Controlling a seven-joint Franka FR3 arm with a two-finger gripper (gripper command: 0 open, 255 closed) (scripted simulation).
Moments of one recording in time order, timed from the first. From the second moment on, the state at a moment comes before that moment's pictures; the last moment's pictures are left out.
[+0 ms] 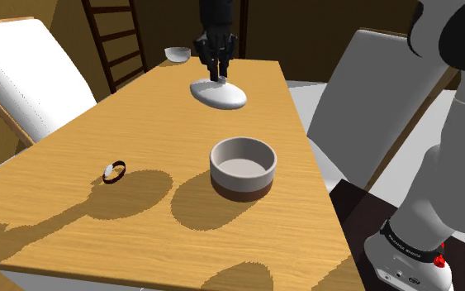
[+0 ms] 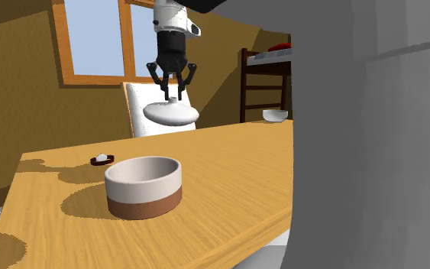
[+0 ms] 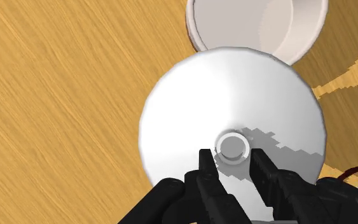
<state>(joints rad) 0.25 0.22 0.22 -1.20 -0.03 1.38 0.32</state>
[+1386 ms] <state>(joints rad) 0.30 -0.16 0.28 -1.75 0.06 1.56 0.44</state>
